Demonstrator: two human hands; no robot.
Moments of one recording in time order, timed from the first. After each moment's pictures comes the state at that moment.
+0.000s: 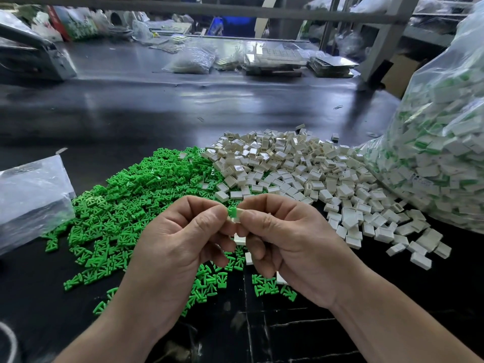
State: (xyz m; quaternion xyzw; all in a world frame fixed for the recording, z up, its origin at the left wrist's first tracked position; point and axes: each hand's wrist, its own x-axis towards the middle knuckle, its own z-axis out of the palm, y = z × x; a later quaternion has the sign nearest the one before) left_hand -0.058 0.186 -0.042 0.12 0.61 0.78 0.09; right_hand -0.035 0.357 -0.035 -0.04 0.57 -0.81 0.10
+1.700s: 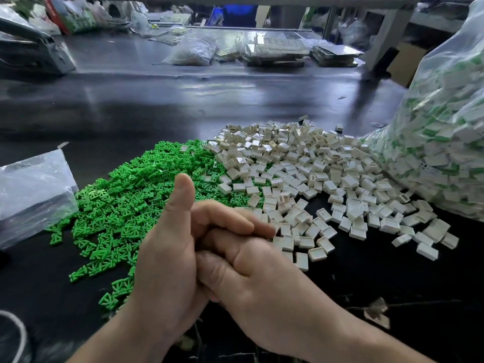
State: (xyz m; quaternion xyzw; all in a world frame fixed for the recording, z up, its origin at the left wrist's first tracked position) left_hand -0.043 0.196 -0.036 0.14 0.50 0.84 0.15; right_hand -0.005 0.309 -0.038 -0.12 0.77 -0.62 0.09
